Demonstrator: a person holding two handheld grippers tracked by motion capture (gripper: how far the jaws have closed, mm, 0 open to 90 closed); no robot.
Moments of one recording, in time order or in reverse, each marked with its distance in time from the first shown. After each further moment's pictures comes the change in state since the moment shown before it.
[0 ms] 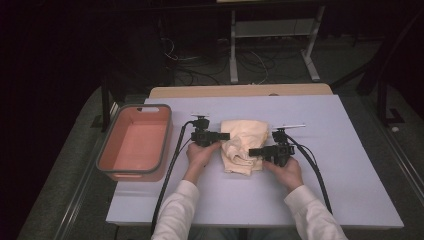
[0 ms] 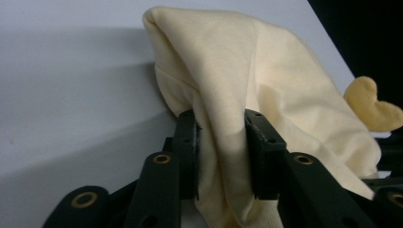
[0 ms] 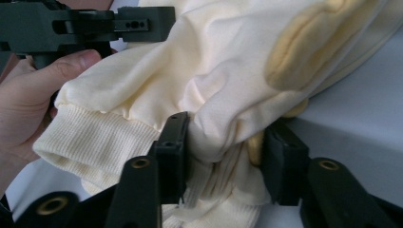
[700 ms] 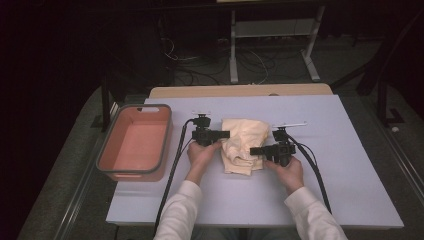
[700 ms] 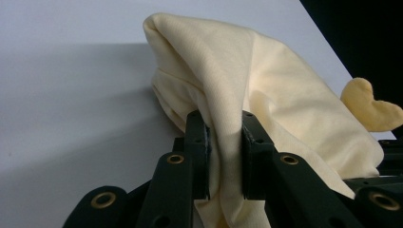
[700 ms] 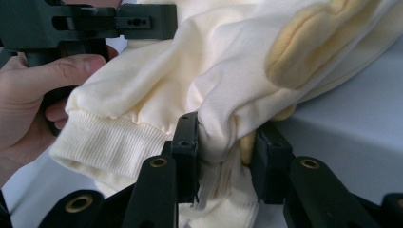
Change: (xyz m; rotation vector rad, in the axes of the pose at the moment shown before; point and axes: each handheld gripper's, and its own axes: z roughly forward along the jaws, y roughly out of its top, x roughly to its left) left arm -0.018 0.005 -0.010 -0.029 0.030 0.060; right arm 0.009 0.002 -0.009 -0.018 -0.016 -0.044
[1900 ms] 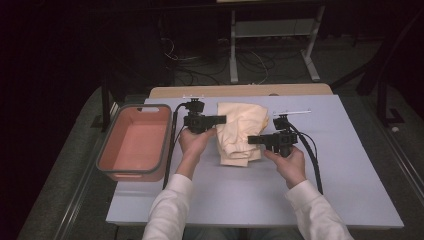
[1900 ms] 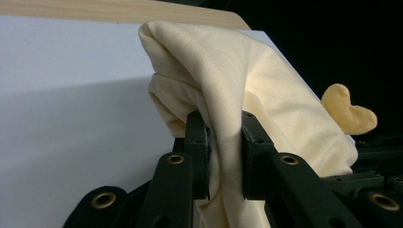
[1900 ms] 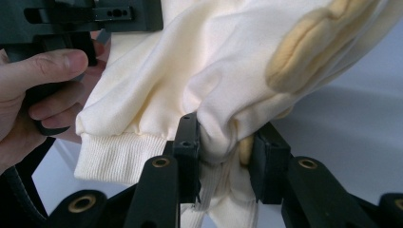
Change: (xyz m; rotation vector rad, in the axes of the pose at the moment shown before) left arm -0.037 0.039 -0.055 -0.080 -0.001 0.083; right arm 0.039 0.026 -0.032 -0.066 0.022 -0.052
